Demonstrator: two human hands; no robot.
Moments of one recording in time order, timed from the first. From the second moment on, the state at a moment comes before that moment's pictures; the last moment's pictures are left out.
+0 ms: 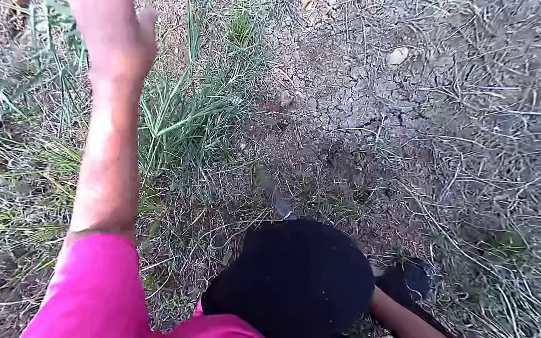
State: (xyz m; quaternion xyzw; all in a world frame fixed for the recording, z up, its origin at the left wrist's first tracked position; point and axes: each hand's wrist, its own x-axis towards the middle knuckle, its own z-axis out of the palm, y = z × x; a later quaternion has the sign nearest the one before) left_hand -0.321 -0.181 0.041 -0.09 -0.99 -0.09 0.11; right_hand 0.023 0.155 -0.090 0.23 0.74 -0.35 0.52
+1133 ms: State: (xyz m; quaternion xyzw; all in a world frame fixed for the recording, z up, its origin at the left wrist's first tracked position) left_hand -0.181 -0.088 -0.280 0.01 -0.92 -0.12 -0.38; right_hand 0.018 0.164 -0.166 0.33 0.72 -0.44 0.42
